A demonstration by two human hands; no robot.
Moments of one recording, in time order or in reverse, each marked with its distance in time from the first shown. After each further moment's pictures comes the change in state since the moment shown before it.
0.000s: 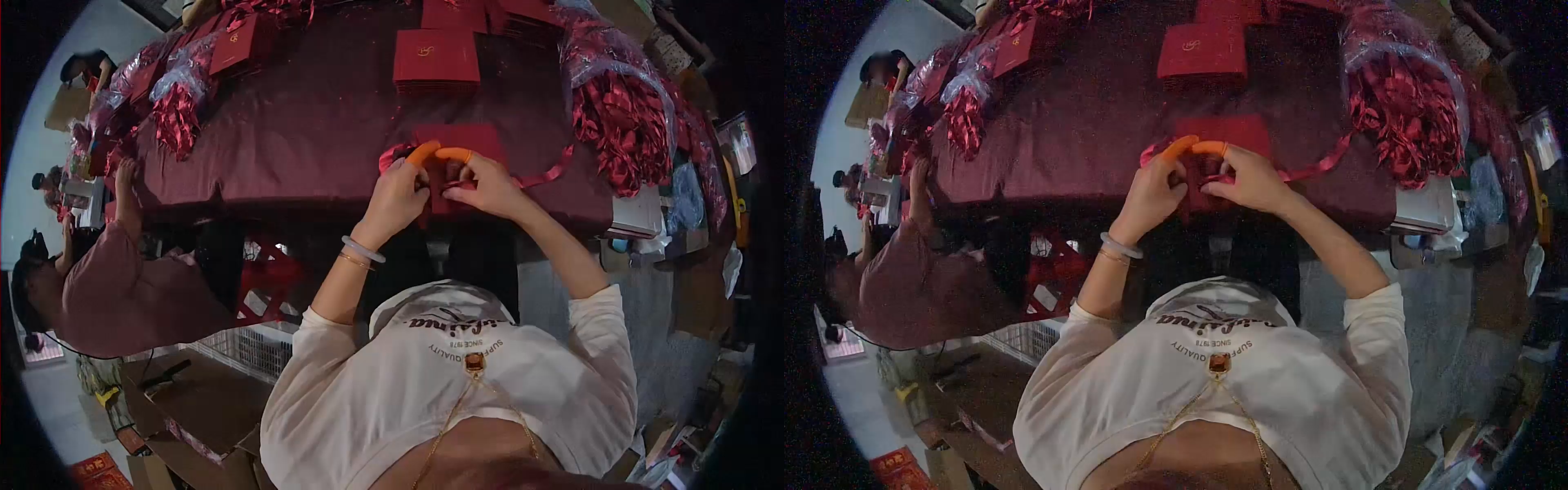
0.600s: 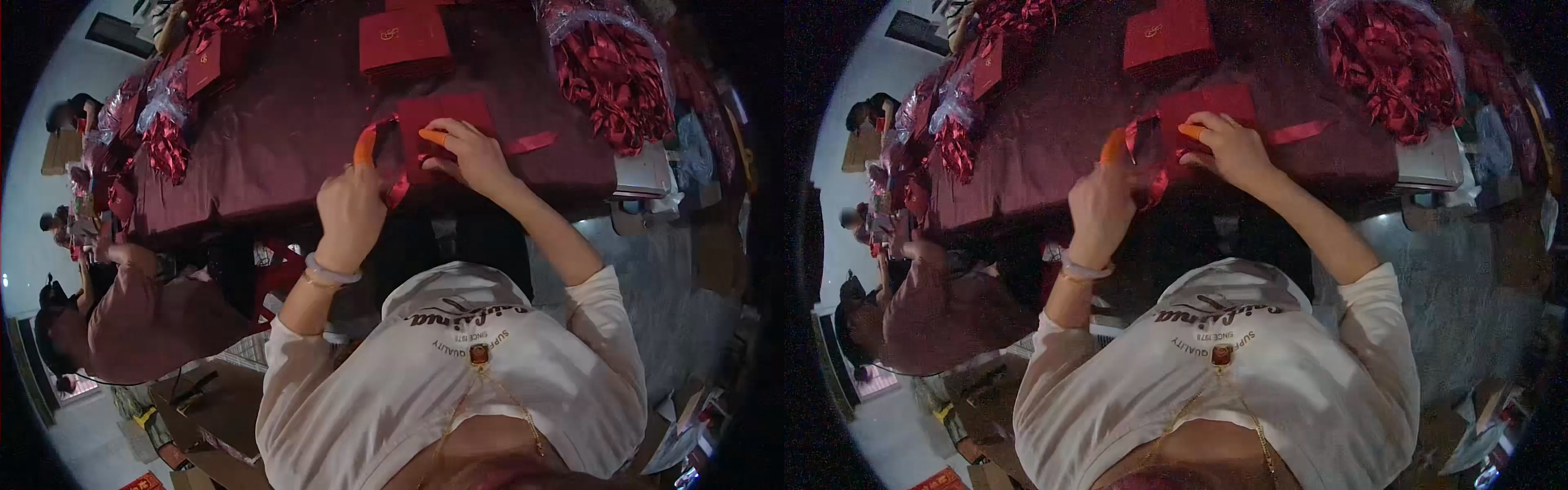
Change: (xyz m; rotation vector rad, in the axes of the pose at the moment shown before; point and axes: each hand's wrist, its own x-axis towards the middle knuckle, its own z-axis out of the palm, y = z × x) left_hand -0.024 0.033 -0.037 0.790 0.056 0.056; right_hand 0.001 0.013 0.012 -0.445 0.354 -0.149
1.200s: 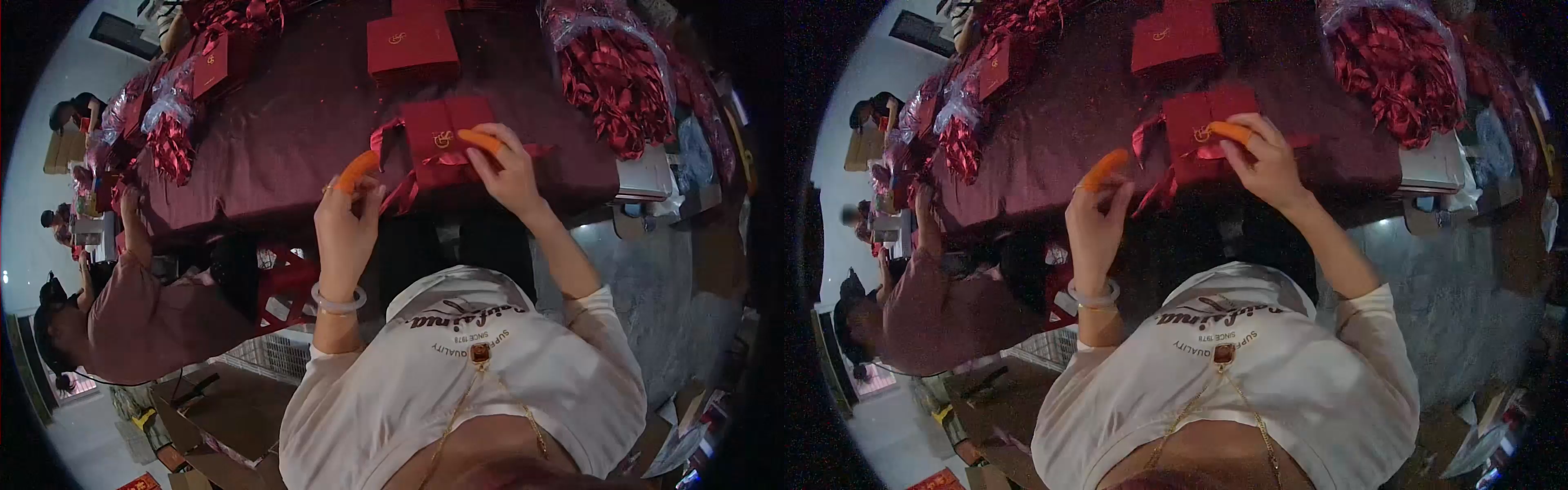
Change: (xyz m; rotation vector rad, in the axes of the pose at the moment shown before) left_hand -0.022 0.001 -0.014 -0.713 0.173 -0.277; right_hand -0.021 -0.004 -0.021 0.170 0.393 -0.067
